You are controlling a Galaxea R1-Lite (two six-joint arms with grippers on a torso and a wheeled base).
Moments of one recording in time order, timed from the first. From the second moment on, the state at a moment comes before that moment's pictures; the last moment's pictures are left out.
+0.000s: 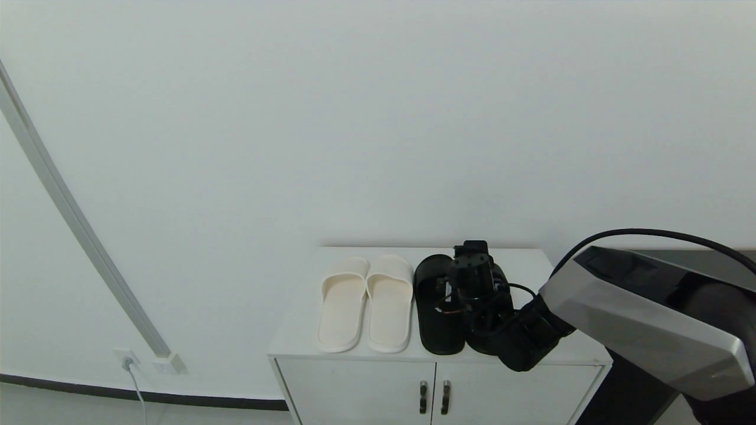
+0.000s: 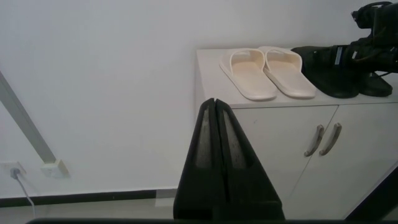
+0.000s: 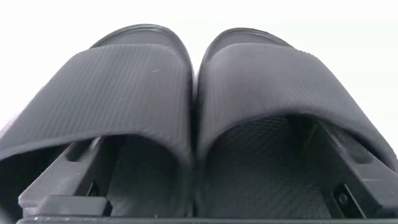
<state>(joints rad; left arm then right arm) 0.00 0.00 0.00 0.00 -0.06 -0.01 0.63 2.42 -1.25 -0.83 -0.66 0.24</state>
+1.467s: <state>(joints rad) 0.00 0.00 0.00 0.00 -0.06 -0.01 0.75 1.86 -0.72 -0.85 -0.29 0.10</state>
